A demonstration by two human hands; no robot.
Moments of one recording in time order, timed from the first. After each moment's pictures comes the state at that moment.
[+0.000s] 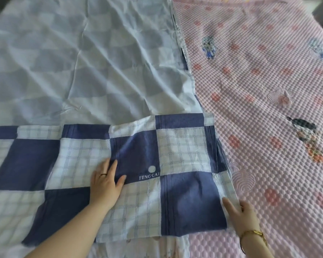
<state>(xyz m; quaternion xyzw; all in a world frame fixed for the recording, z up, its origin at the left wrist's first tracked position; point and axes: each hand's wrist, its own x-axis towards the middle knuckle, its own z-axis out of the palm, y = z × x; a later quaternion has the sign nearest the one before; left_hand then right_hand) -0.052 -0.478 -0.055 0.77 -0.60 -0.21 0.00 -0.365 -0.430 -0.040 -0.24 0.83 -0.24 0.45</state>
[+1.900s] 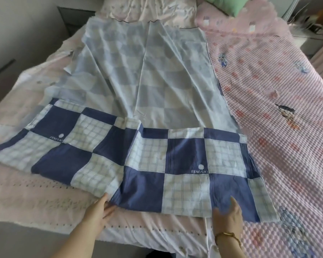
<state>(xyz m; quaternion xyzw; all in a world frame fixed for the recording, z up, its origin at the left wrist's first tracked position) 0.070 -0.138 0.010 0.72 0.02 -0.56 0.41 -0.241 -0.153 0.029 -0.39 0.86 -0.17 0.28</state>
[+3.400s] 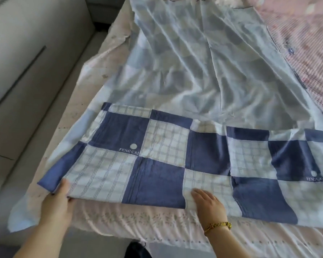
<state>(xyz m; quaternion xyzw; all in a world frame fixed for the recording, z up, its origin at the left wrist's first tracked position) 0.536 -0.151 0.011 0.74 -0.03 -0.41 0.53 0.195 -0.166 -0.009 -0.79 0.57 0.12 0.18</state>
